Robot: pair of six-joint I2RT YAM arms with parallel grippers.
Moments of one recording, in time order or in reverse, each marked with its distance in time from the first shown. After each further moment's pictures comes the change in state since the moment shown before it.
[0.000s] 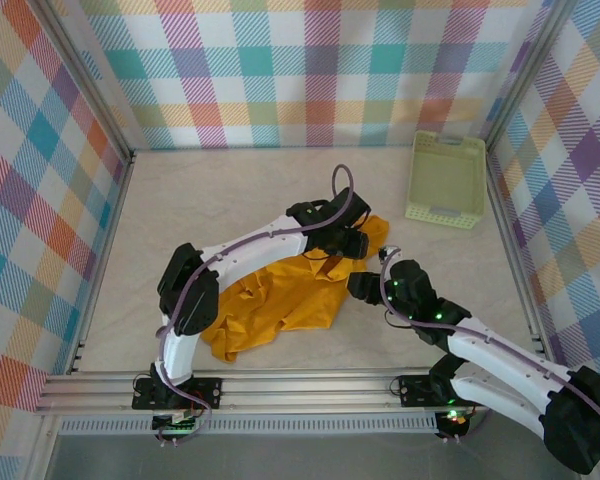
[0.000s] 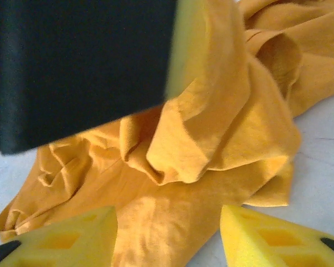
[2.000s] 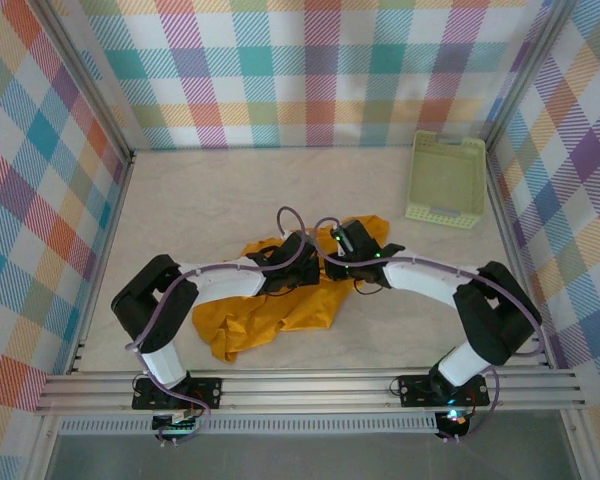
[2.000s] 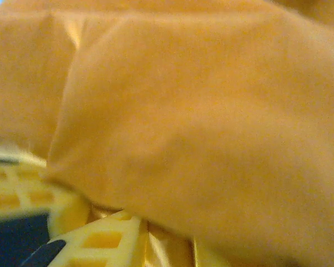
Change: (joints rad) left arm 0.080 -0.251 -0.796 0.642 -0.028 -0.171; right arm 0.003 0.720 0.521 -0.230 0.059 -0.243
